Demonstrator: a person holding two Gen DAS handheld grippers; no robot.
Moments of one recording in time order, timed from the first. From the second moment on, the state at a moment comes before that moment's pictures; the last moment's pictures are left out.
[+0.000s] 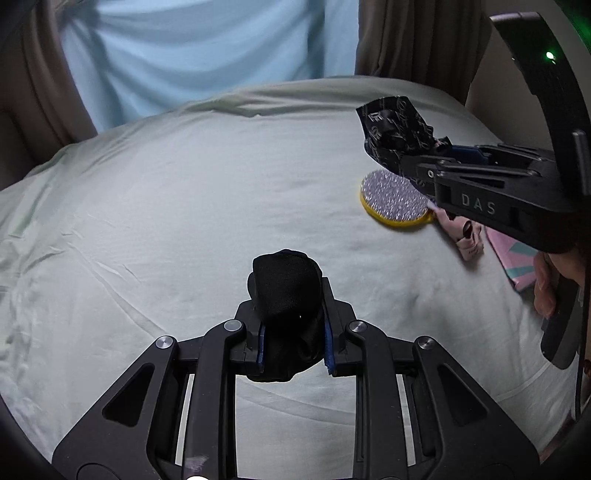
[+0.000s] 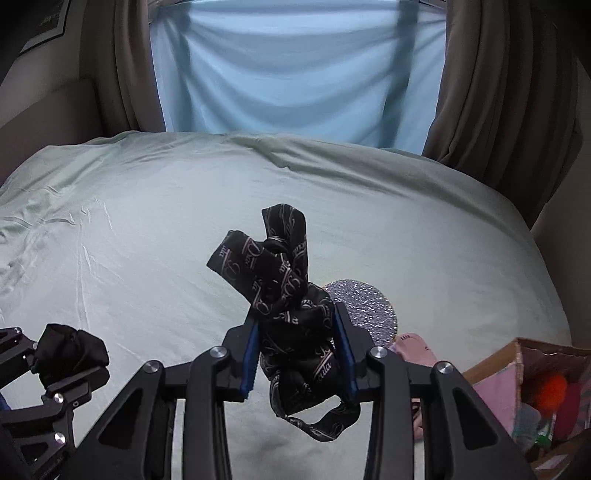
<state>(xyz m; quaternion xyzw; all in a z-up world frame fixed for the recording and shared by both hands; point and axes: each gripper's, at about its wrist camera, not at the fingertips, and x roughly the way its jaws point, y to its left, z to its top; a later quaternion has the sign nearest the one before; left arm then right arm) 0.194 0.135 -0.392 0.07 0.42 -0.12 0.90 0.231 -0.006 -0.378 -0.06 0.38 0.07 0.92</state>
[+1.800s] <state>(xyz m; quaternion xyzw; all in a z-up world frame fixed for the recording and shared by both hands) 0.208 -0.338 -0.371 0.08 0.56 -0.22 0.80 0.158 -0.447 -0.335 0.14 0.55 -0.10 0.81</state>
